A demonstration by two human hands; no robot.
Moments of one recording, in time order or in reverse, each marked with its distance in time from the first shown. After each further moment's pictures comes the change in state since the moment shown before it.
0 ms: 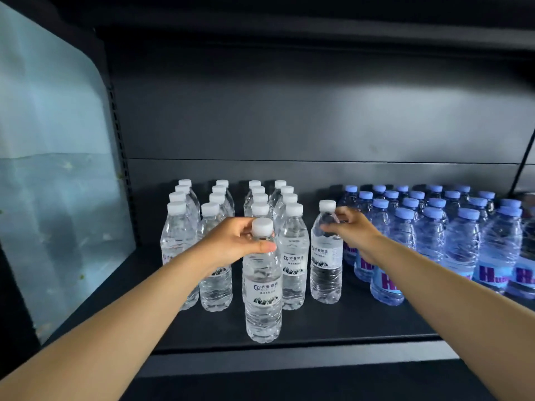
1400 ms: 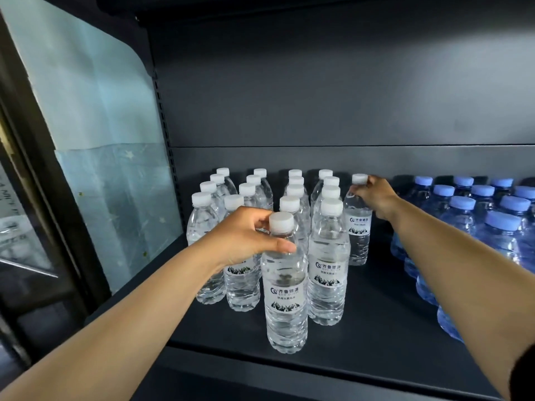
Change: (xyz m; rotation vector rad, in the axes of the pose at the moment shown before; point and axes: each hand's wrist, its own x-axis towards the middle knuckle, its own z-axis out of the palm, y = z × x) left_hand 0.005 0.013 -0.001 0.082 0.138 -0.159; right_hand 0.178 0.029 0.039 0.041 0.000 -0.002
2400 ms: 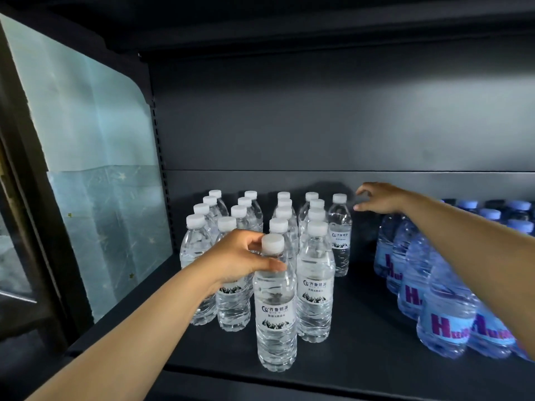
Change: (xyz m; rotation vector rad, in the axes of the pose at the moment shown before) left_hand -0.002 0.003 0.002 -0.024 -0.012 -0.054; right_hand -0.021 -0.056 -0.070 -0.918 -0.221 -0.222
